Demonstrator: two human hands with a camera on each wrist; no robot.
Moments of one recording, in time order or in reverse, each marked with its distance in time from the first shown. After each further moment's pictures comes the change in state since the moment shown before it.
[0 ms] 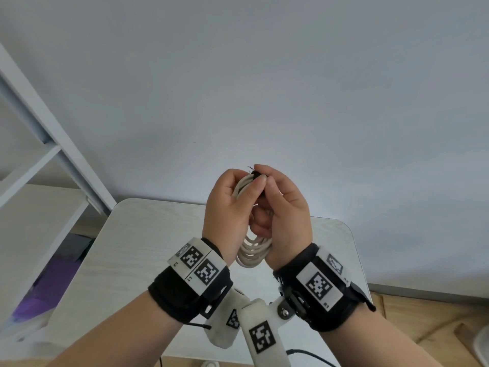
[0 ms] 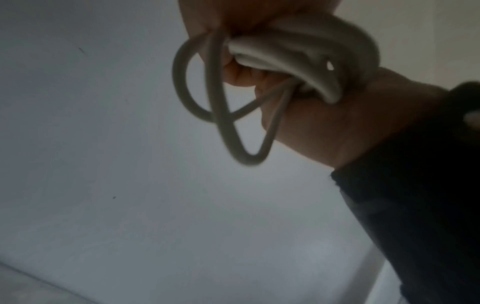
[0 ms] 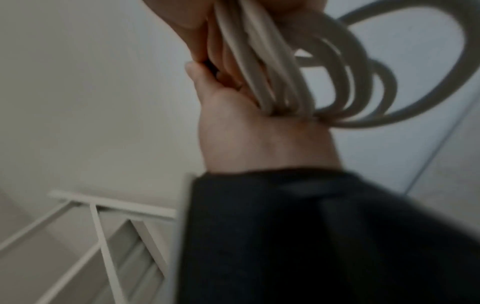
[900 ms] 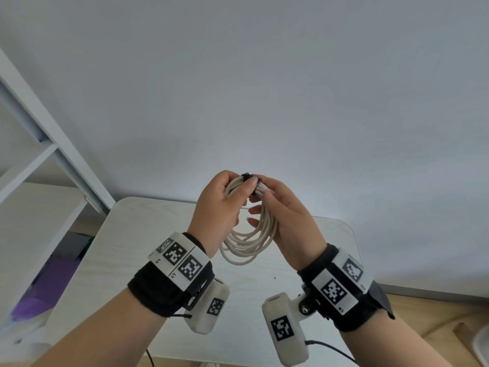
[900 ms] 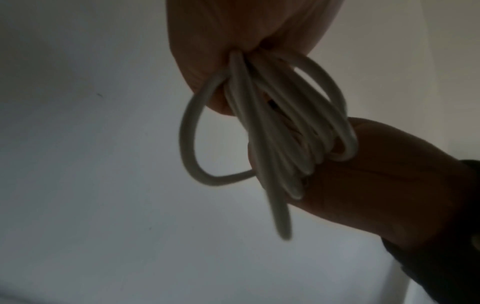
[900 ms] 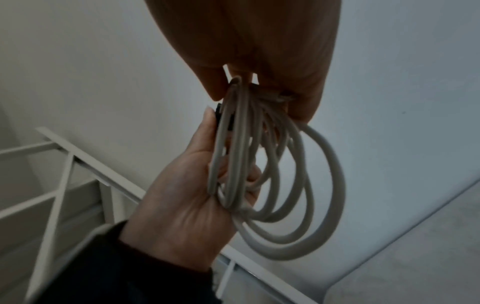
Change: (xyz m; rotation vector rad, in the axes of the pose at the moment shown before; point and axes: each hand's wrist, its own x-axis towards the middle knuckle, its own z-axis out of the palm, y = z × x) left_hand 0.024 -0.014 -0.020 0.182 -0.106 -0.094; right_hand 0.019 0.008 -0.032 -0.243 -0.206 0.137
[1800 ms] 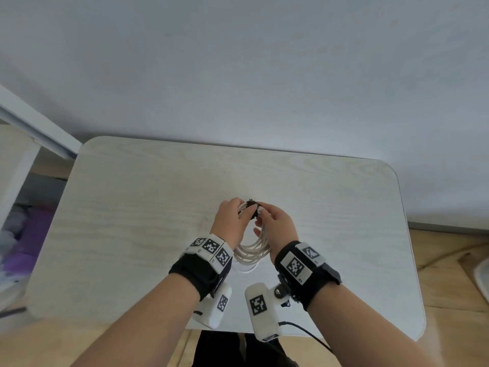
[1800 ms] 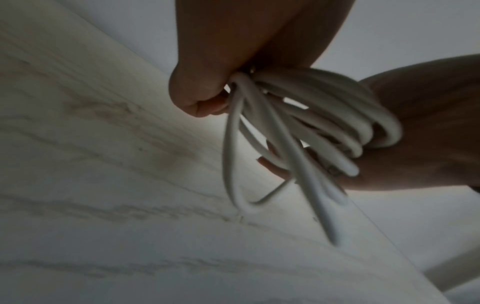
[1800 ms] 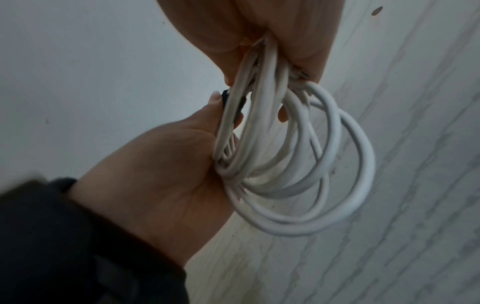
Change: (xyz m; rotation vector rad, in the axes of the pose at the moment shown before) left_hand 0.013 -0.244 0.023 0.488 -0.244 -0.428; right_hand 0.046 0.225 -0.042 -0.076 0.502 0.583
